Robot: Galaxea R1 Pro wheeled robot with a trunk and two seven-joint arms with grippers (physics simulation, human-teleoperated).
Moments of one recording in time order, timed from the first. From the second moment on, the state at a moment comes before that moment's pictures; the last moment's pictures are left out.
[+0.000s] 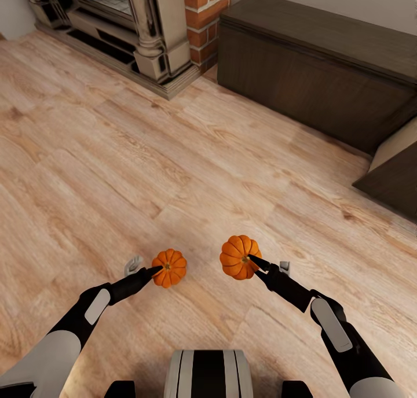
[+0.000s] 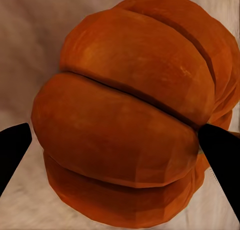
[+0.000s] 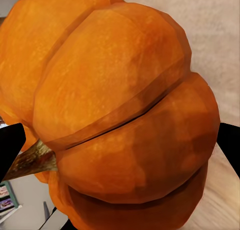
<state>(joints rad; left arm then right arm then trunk) -0.71 0.13 0.10 -0.52 0.57 0.47 -0.59 -0.46 -0.12 -0.01 -1.03 -1.01 0.65 0.60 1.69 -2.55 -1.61</state>
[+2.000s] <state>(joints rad) -0.70 0.23 0.12 -0.88 0.58 0.64 -0.73 -0.46 -0.13 -0.01 -1.03 -1.01 0.64 0.59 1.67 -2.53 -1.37</state>
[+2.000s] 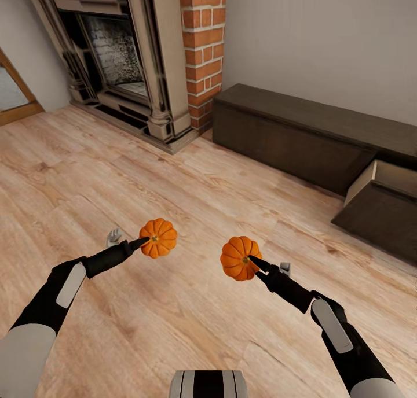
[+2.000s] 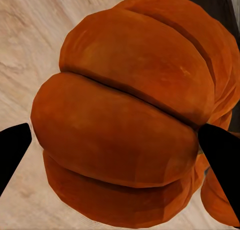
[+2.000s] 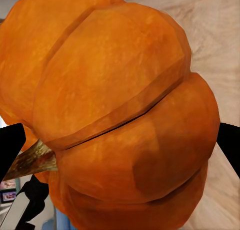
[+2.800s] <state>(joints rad) -0.70 0.25 0.12 -0.88 0.58 0.64 -0.76 -0.46 -0.12 -0.01 -1.03 -1.00 0.64 0.59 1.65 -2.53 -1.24</state>
